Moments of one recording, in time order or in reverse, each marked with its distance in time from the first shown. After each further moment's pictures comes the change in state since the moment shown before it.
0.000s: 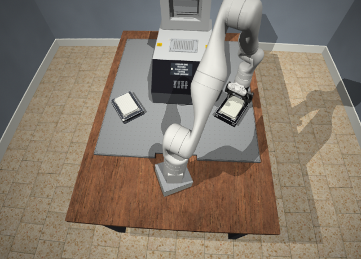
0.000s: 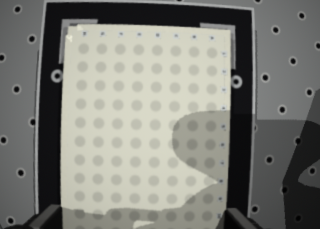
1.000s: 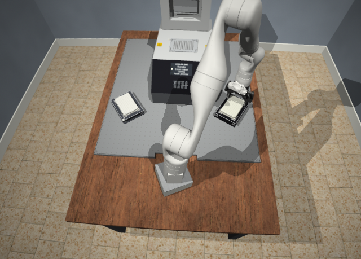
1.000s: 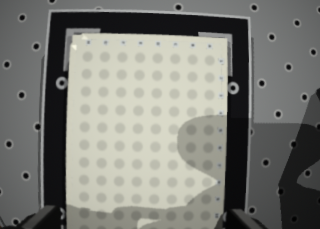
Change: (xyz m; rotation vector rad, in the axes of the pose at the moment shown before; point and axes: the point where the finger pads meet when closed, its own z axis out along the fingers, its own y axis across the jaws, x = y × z) arm 0.003 -0.001 -0.007 -0.001 0.009 0.002
